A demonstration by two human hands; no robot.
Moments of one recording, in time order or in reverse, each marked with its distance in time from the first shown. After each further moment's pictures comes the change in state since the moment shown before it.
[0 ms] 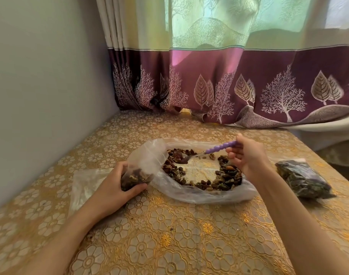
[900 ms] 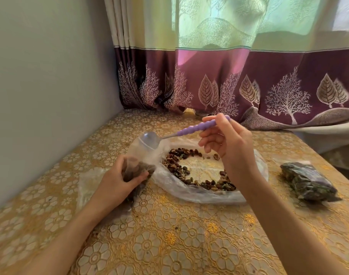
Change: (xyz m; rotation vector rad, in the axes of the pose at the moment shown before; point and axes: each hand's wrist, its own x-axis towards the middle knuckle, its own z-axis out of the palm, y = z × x) left_hand 0.002 -0.002 0.001 -0.111 0.130 -0.040; right_hand -0.056 -0.009 0.050 0.073 -0.402 -0.540
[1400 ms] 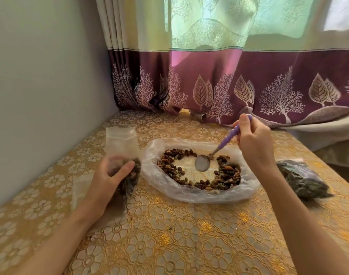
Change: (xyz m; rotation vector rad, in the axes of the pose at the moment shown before) left_hand -0.006 0.015 -0.002 -0.543 0.047 -0.160; right_hand 0.019 0.006 -0.059 -0.611 0.298 -0.100
